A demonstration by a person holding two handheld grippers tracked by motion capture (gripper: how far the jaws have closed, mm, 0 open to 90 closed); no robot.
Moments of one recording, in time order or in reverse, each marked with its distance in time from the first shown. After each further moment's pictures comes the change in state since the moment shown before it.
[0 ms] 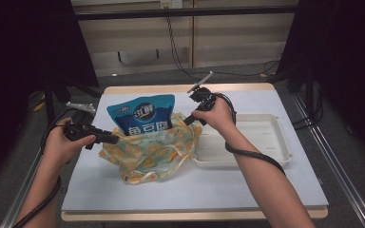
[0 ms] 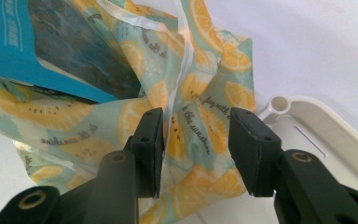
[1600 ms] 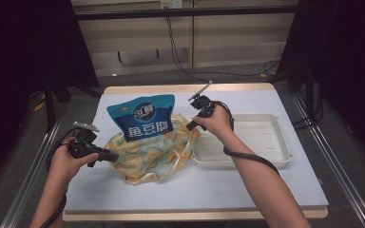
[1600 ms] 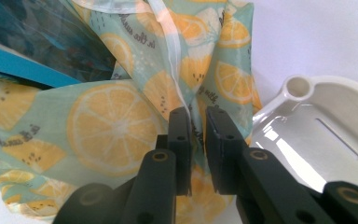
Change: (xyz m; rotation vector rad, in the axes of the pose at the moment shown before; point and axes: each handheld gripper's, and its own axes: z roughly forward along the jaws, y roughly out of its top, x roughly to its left) left arm 0.003 -0.047 0.021 0.041 0.061 -0.093; right arm -0.017 -0.016 0.031 0.020 0.043 0.012
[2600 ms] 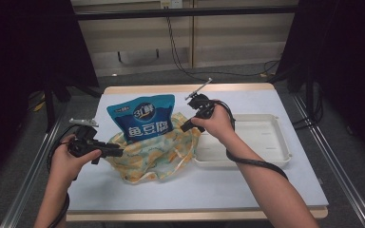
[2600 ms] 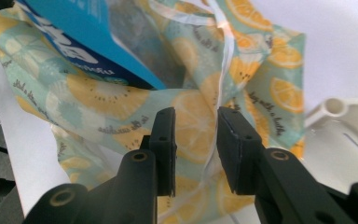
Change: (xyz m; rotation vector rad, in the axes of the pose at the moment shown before) left arm -0.024 0.012 -0.001 -0.098 -0.035 -0.003; right arm 0.038 0.000 -0.026 -0.043 0.041 -0.078
